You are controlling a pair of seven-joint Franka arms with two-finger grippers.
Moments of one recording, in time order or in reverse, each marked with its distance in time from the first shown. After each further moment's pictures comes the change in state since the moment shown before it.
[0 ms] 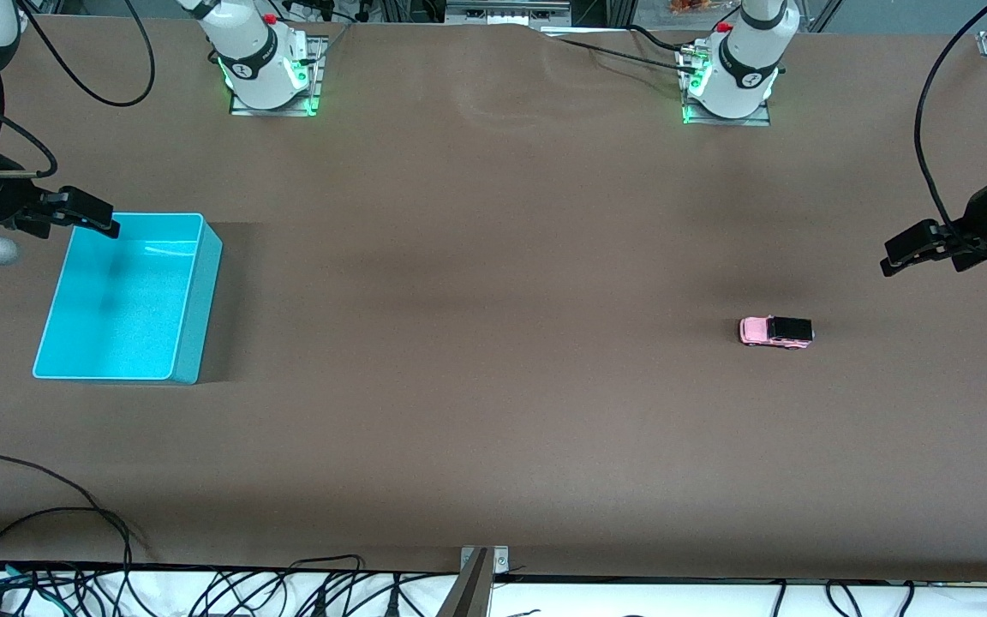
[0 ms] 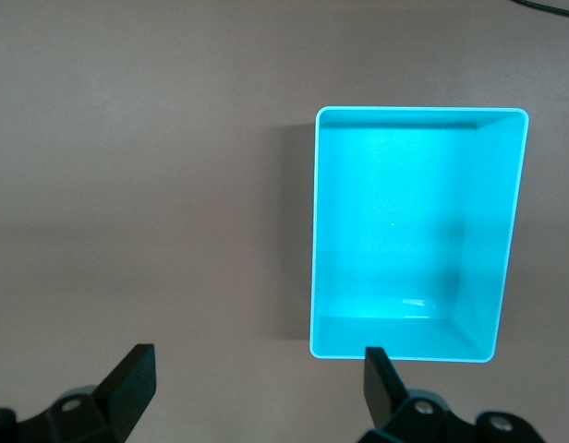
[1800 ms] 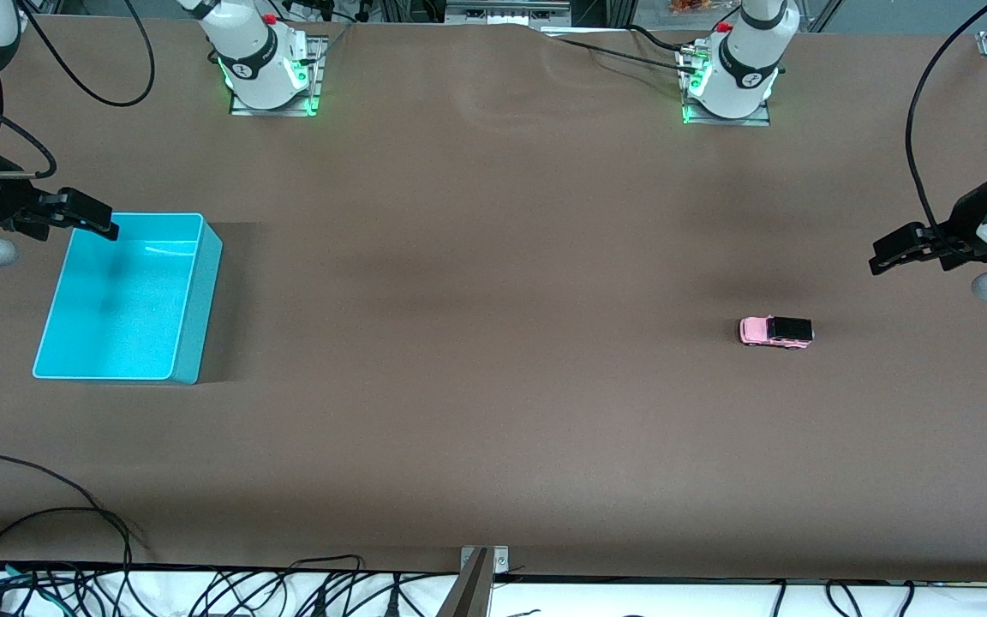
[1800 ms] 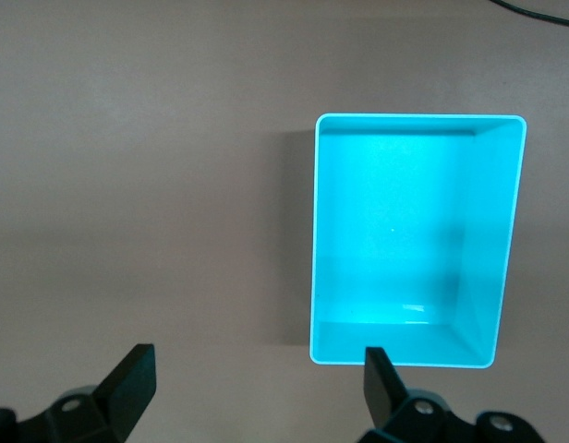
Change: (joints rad) left arm -0.001 0.017 -0.004 -0.012 0.002 -0.016 -0.010; right arm 0.000 0.000 0.000 0.000 0.000 0.013 0.000
